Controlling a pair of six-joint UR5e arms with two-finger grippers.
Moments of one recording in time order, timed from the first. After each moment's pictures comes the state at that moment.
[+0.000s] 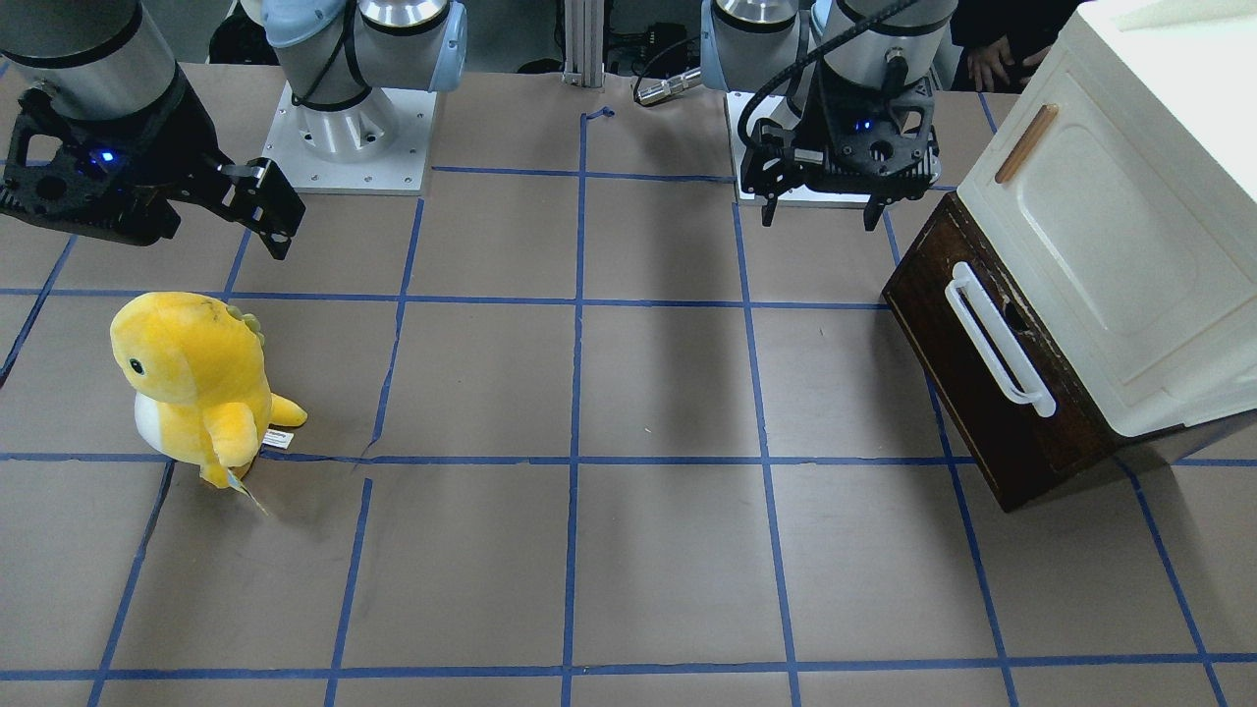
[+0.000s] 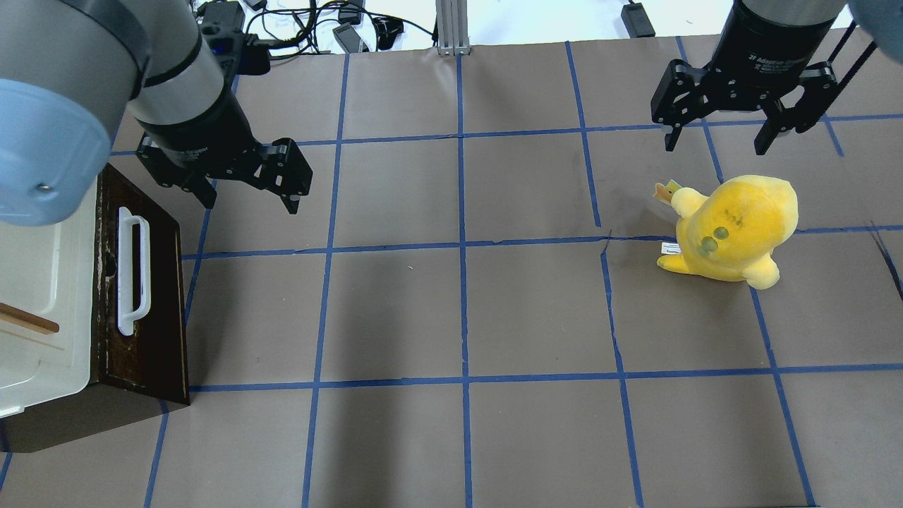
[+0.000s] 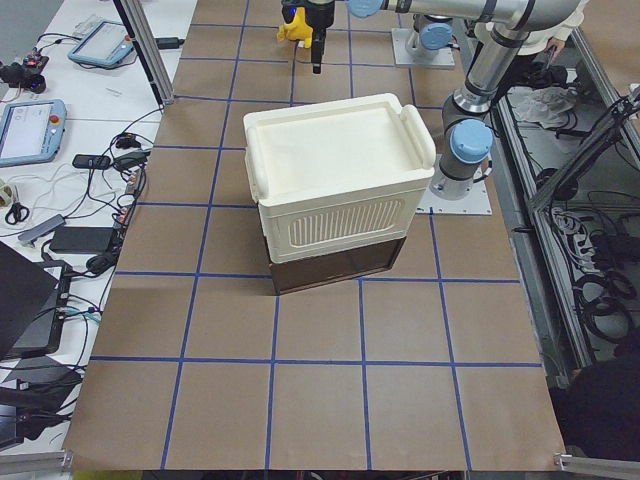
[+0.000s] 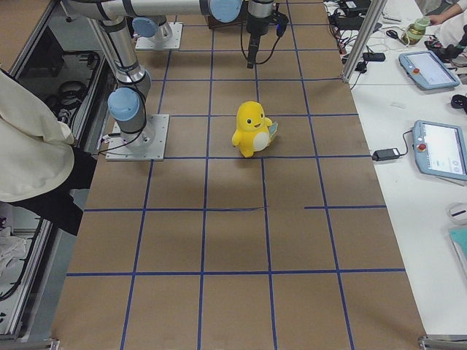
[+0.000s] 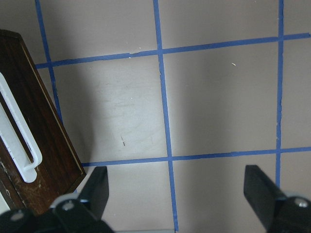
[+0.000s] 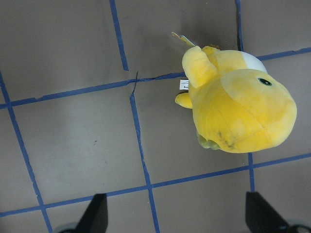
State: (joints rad) left arm -1.66 -1.53 -1.64 -1.59 1.64 -0.02; right arm 1.51 -1.53 1.48 -1.44 -1.63 0.11
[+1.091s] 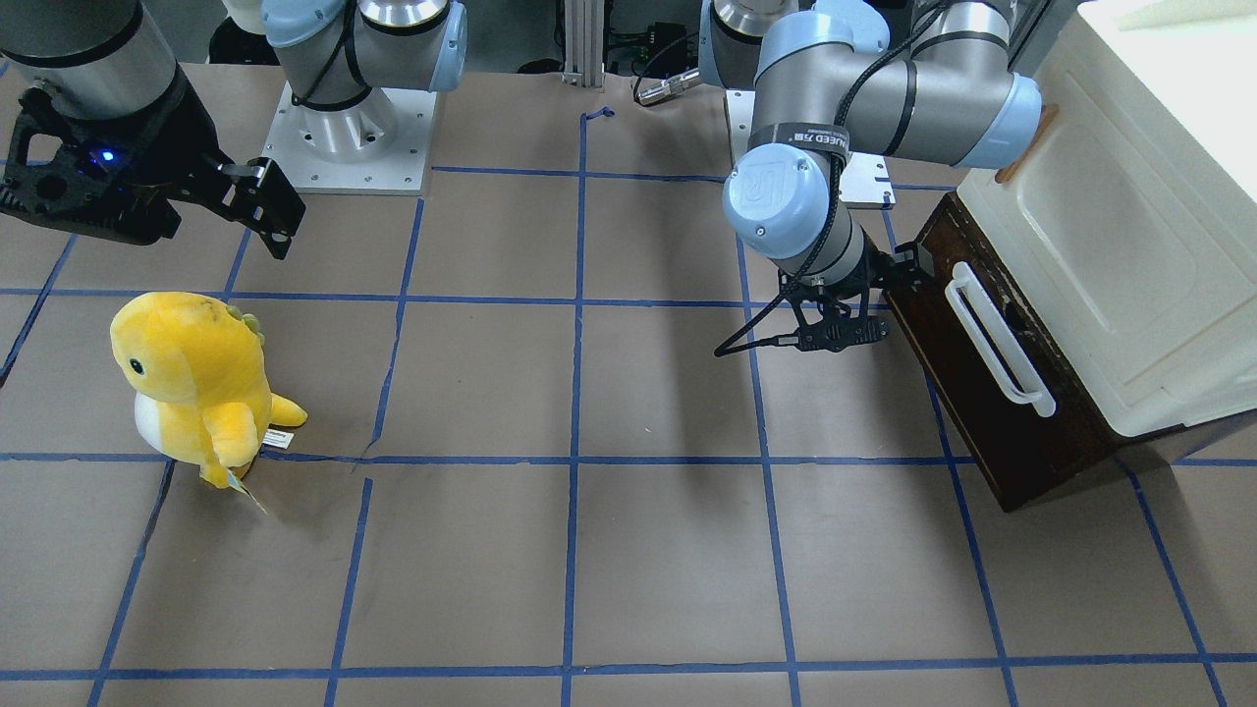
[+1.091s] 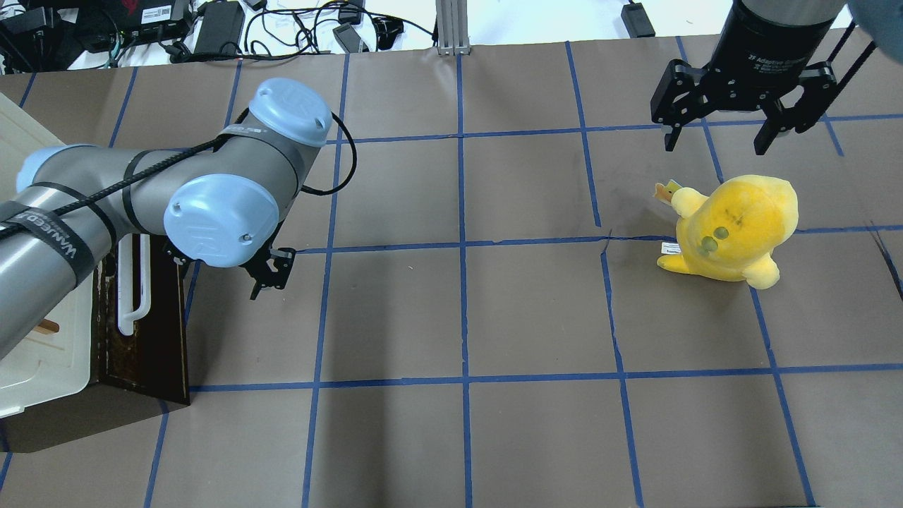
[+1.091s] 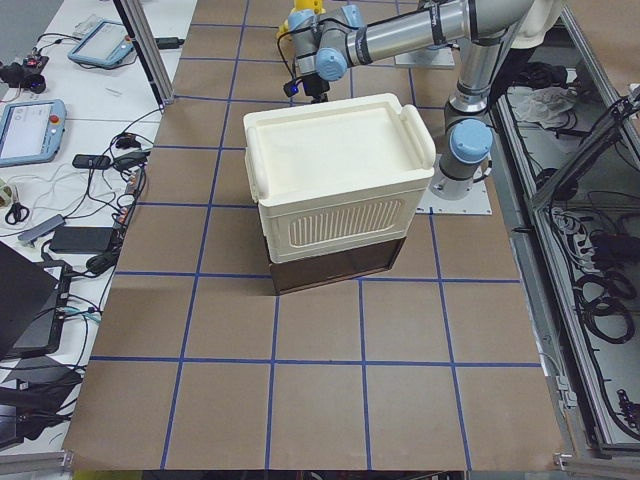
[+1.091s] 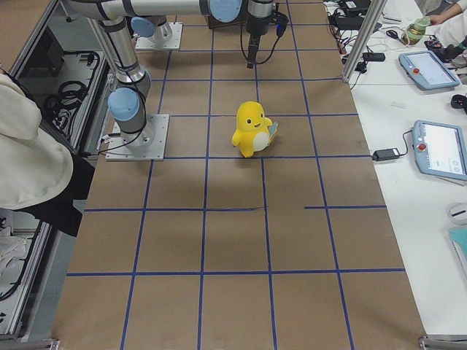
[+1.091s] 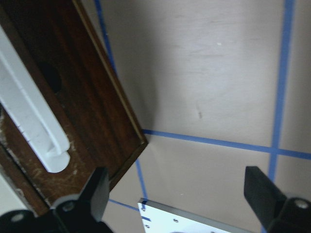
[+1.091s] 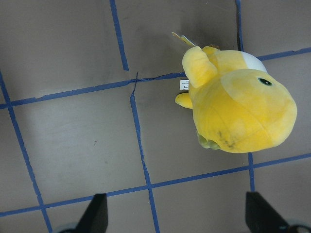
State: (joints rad) left arm -1.71 -1.74 -1.85 -1.58 2.22 -0.22; right arm 1.51 -1.53 1.48 -1.44 -1.63 0.11
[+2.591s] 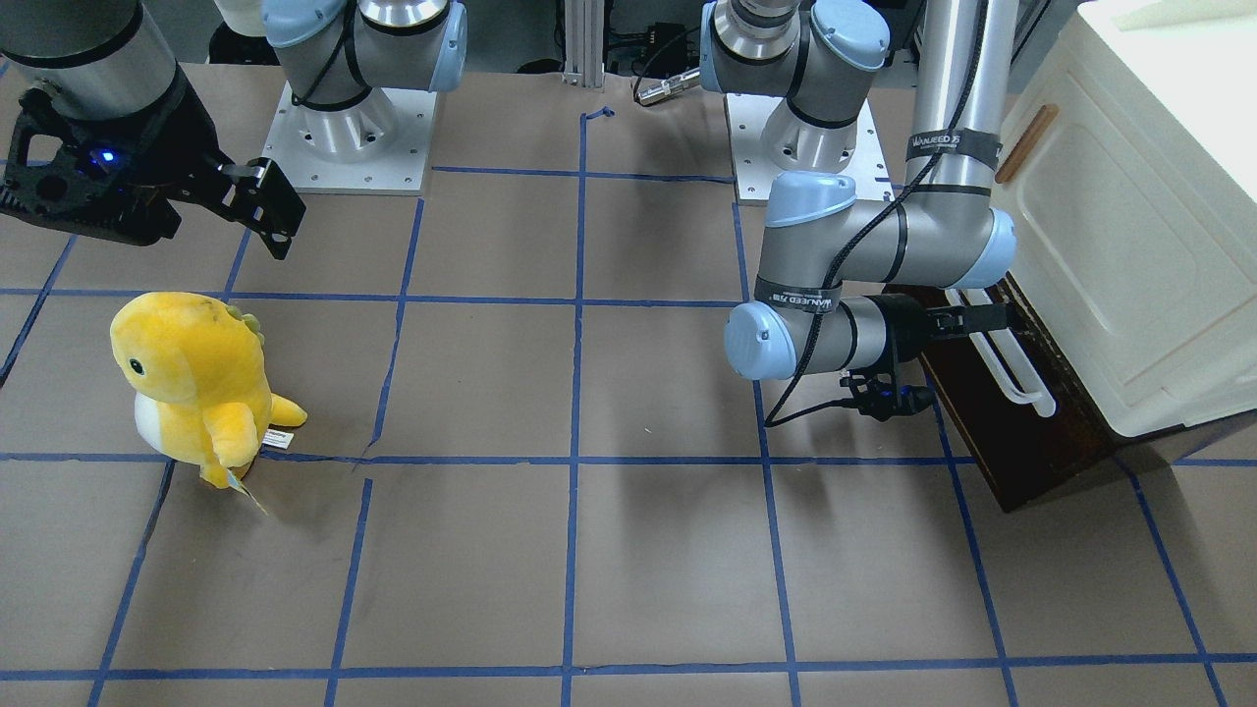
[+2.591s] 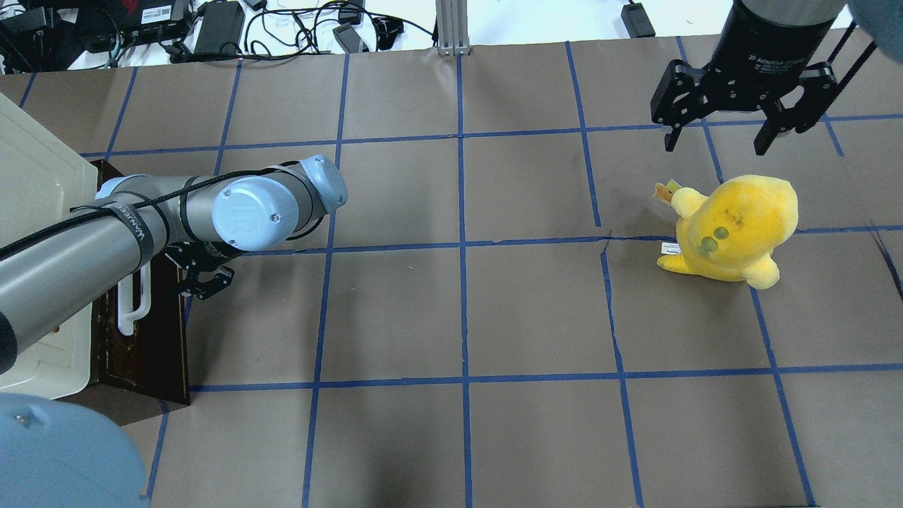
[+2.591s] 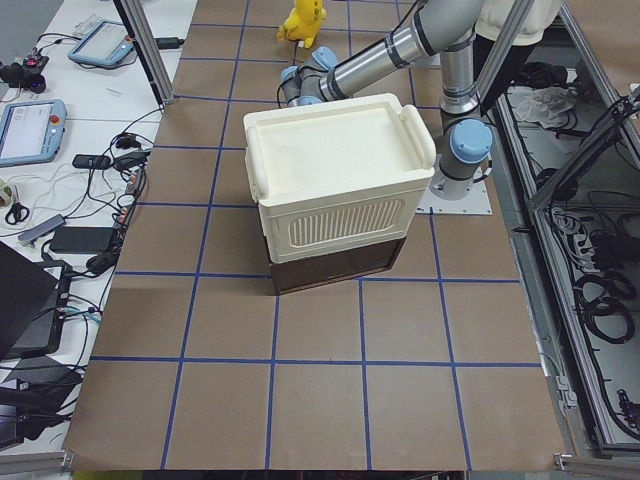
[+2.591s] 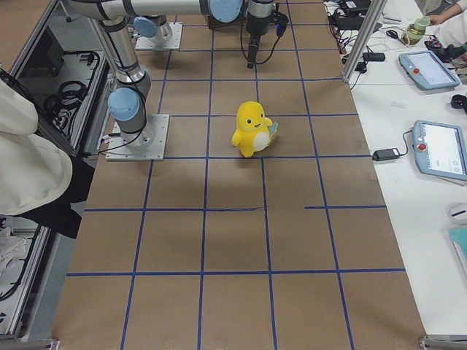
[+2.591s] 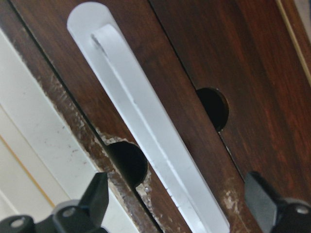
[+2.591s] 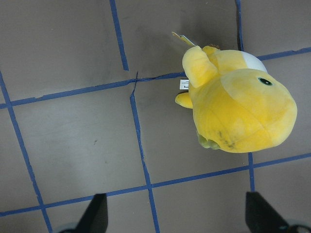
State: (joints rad) left arm -1.63 -1.96 -1.87 -1.75 2.70 -0.43; right arm 1.51 -1.53 1.48 -1.44 -1.63 0.11
